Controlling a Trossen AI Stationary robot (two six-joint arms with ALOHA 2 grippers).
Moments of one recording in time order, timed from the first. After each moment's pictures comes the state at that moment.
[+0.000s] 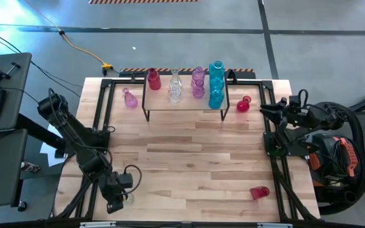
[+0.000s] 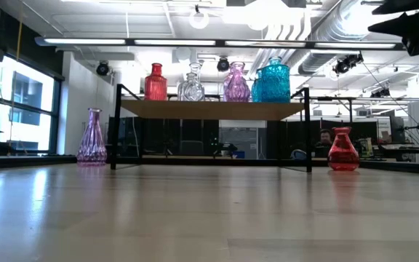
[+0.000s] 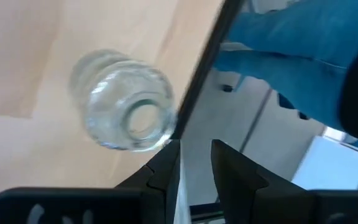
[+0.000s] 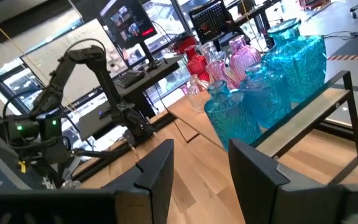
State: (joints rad) left arm -0.89 1.34 0.91 -0.56 0.19 -1.36; right arm 0.35 0.01 0.61 -0.68 0.68 0.54
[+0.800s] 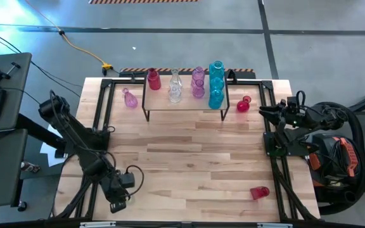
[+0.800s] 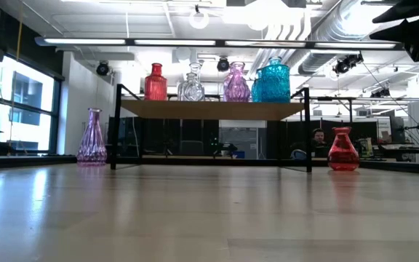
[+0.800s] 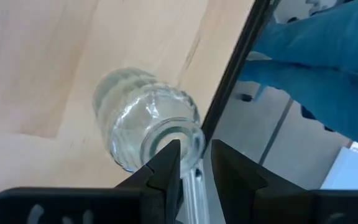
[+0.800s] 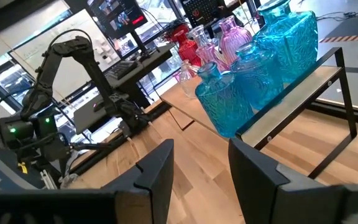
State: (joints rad) left arm -0.88 1.40 0.91 -0.58 0.13 -1.32; right arm 0.35 0.01 0.61 -0.76 0.68 0.63
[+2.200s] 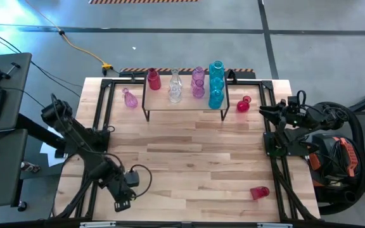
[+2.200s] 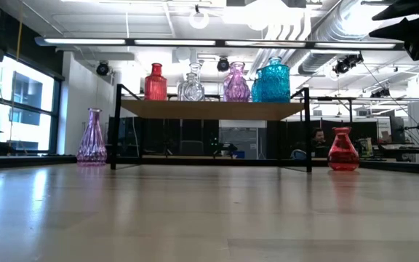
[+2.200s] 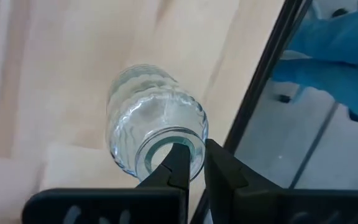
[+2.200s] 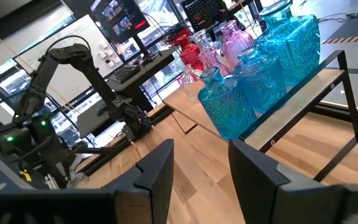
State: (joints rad) left arm -0.82 1.49 1.09 -0.83 0.11 -1.18; right arm 0.35 0.01 0.61 -0.74 0.68 0.63
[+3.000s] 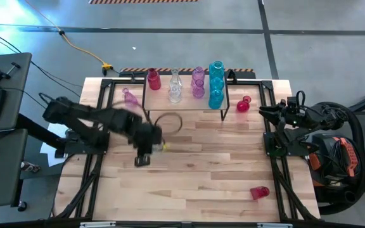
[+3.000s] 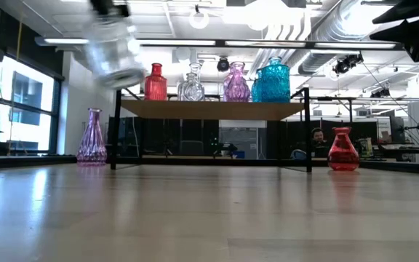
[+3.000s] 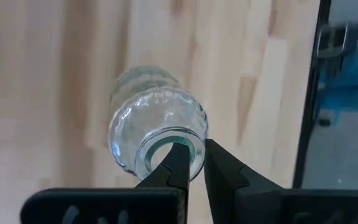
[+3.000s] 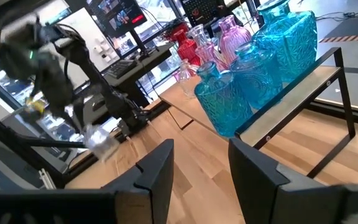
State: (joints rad) left arm -0.21 1.48 1.47 -1.21 0.11 -0.35; right arm 0.35 0.01 0.61 -0.76 0.68 0.63
